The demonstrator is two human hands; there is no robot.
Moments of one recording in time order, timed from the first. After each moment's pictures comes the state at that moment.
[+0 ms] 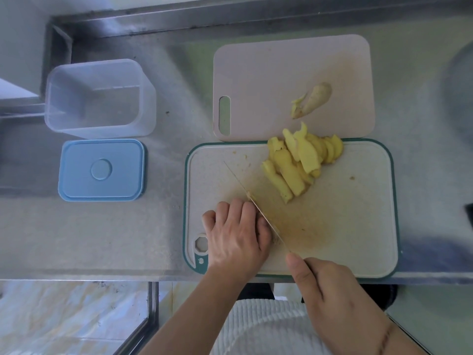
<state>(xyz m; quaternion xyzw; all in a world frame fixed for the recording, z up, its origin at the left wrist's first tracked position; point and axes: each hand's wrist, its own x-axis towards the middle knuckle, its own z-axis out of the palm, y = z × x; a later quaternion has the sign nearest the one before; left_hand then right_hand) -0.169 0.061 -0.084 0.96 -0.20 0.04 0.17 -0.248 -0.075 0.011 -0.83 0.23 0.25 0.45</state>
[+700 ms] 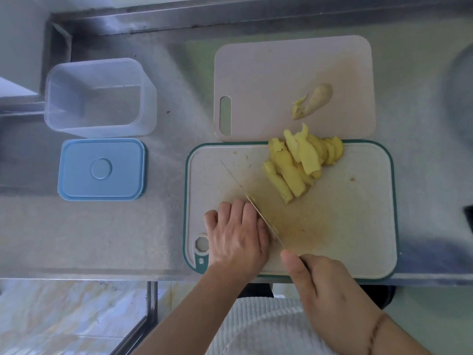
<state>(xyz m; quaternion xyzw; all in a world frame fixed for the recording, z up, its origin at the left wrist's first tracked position) -0.169 0.062 -0.084 0.96 -0.22 0.01 0.15 -0.239 -0.076 0.012 -0.83 0.21 0.28 0.43</state>
